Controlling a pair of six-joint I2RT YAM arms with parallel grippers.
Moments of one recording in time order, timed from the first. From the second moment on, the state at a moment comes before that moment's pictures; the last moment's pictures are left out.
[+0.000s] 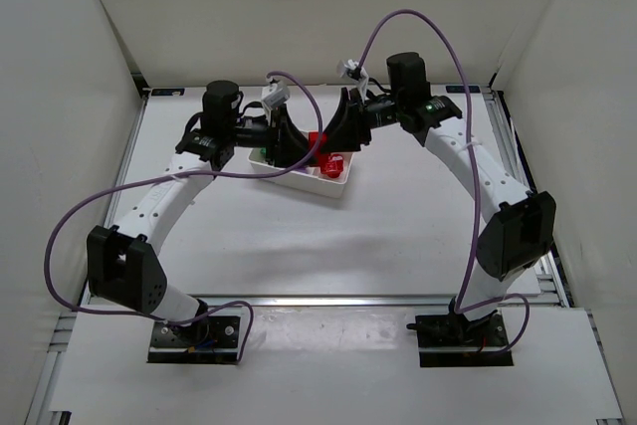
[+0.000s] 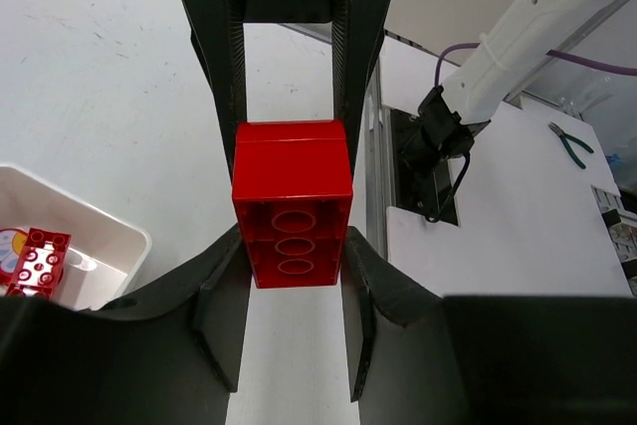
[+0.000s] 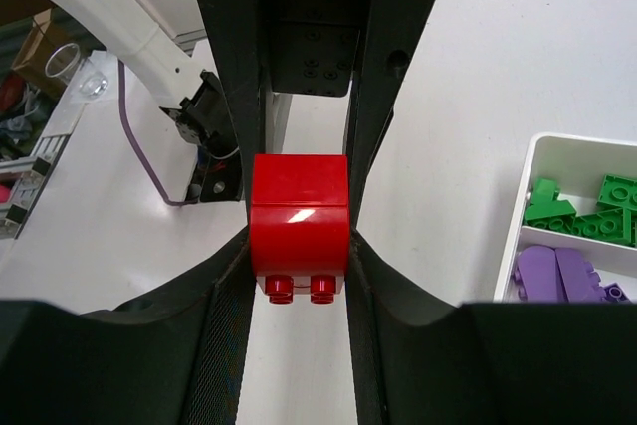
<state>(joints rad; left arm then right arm) -0.34 1.47 1.29 -0.13 1.21 -0.07 0.48 1.70 1.67 -0.43 -1.28 -0.12</state>
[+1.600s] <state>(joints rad) -0.20 1.35 1.23 -0.34 0.93 0.05 0.39 2.04 1.65 -0.42 -0.84 -0.32</state>
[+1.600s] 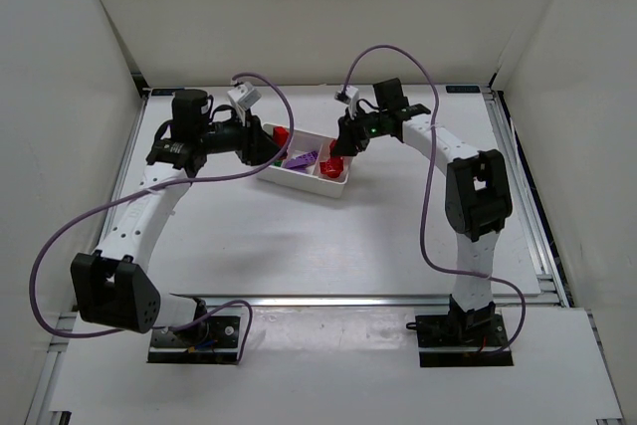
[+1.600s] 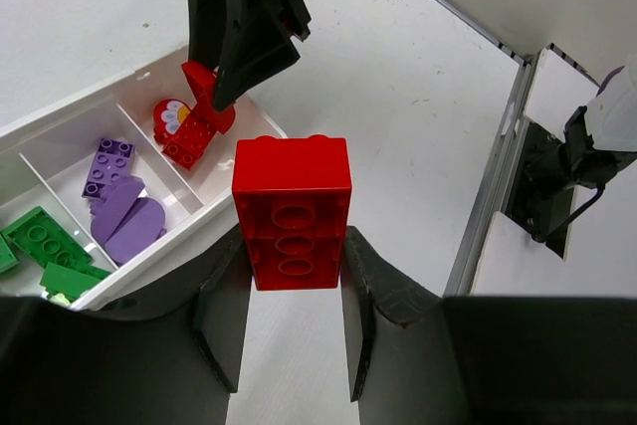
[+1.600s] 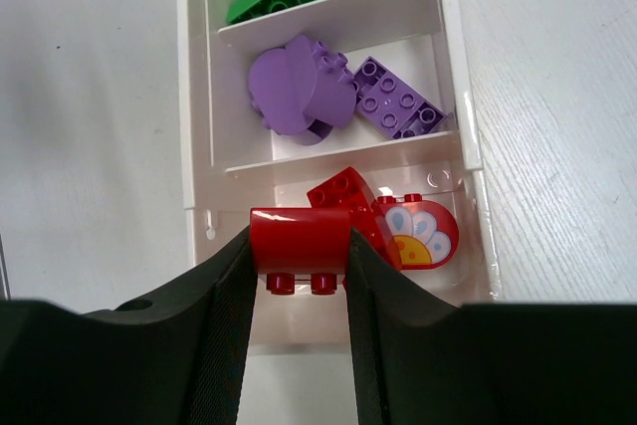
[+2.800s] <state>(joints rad) -0.37 1.91 1.55 -0.31 0.85 -0.05 0.24 1.49 1.47 -0.35 -0.65 -0.21</state>
